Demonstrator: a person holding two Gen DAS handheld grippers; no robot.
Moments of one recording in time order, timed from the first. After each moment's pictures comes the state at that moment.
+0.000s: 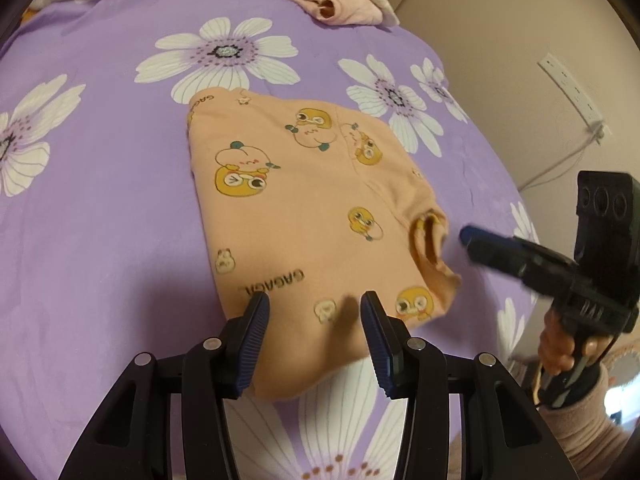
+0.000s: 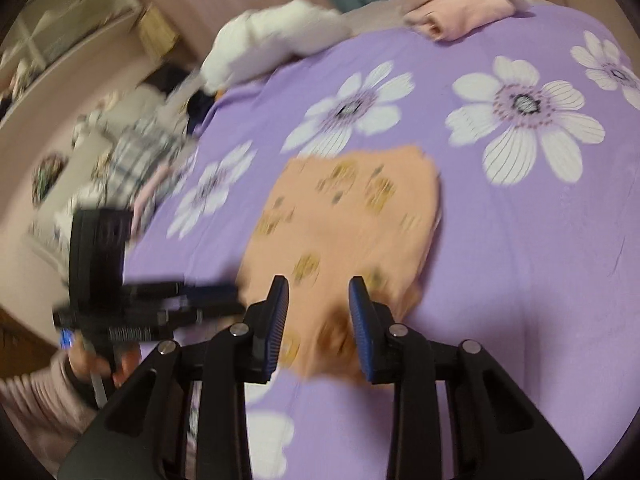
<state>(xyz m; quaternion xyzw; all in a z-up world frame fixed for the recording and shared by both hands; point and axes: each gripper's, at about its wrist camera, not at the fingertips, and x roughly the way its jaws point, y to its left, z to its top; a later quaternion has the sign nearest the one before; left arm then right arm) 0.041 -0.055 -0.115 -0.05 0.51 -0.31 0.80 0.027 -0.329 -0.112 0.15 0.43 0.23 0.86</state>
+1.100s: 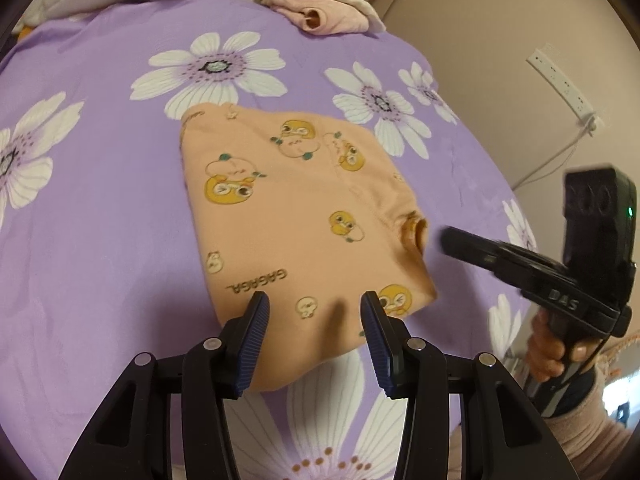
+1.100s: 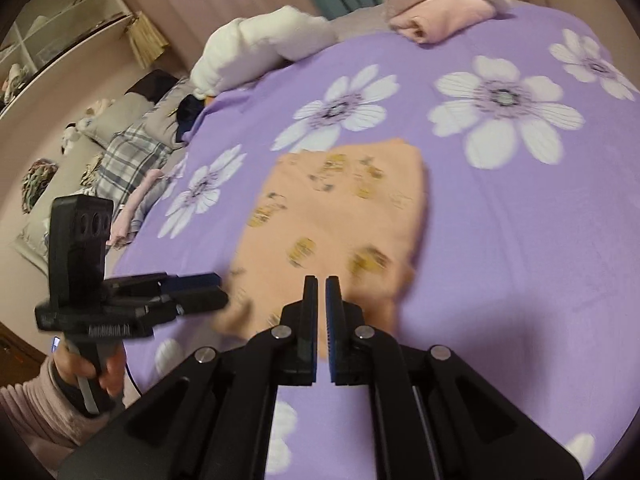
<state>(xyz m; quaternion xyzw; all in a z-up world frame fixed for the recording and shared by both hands) 0.036 -0.060 -0.105 -0.04 0.50 -0.32 0.81 0.021 -0.327 -0.121 0.17 0.42 0.20 0.87</state>
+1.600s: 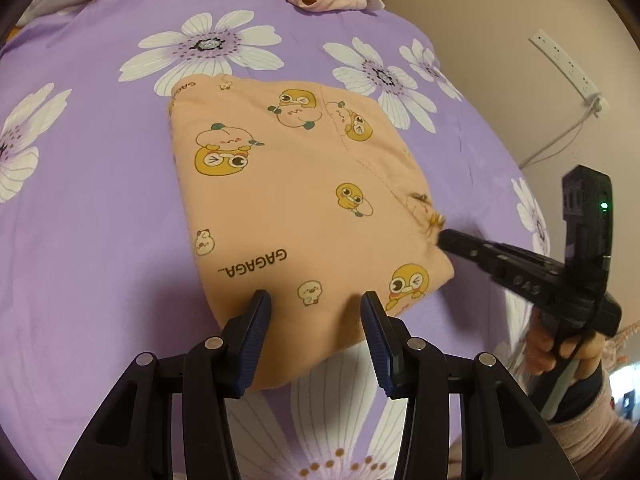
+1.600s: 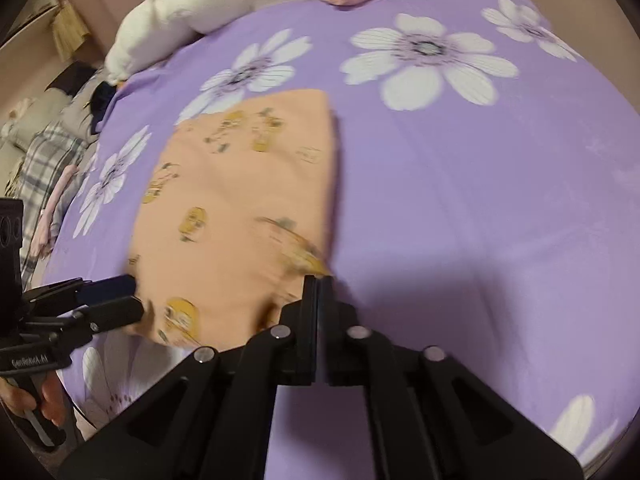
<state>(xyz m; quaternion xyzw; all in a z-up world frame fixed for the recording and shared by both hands) 0.036 -0.062 -0.123 -0.02 0.52 -0.32 0.79 0.018 -0.346 -0.159 0.15 0.48 0.04 0.87</state>
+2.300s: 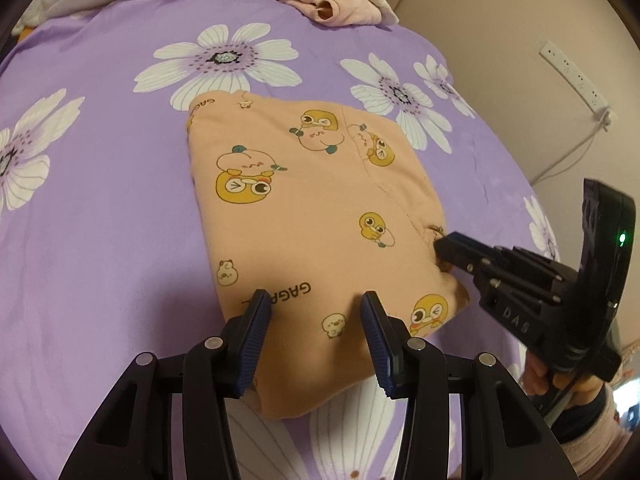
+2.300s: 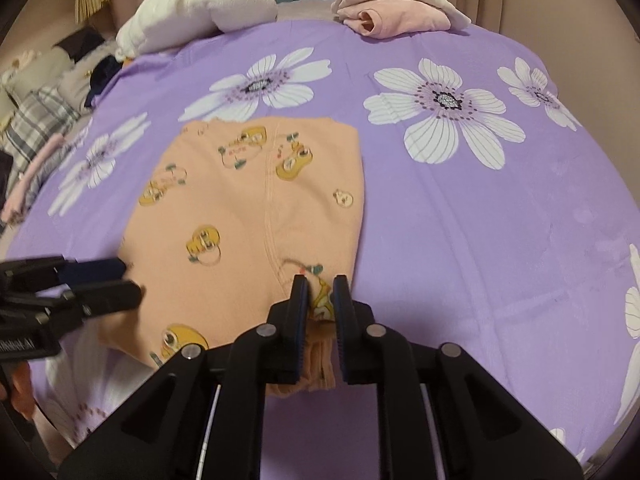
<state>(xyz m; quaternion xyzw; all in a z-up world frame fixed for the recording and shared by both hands) 0.049 -0.059 -0.121 -0.03 0.50 -0.30 0.81 0.034 -0.311 -0.150 0.04 0.45 0.02 0.89</state>
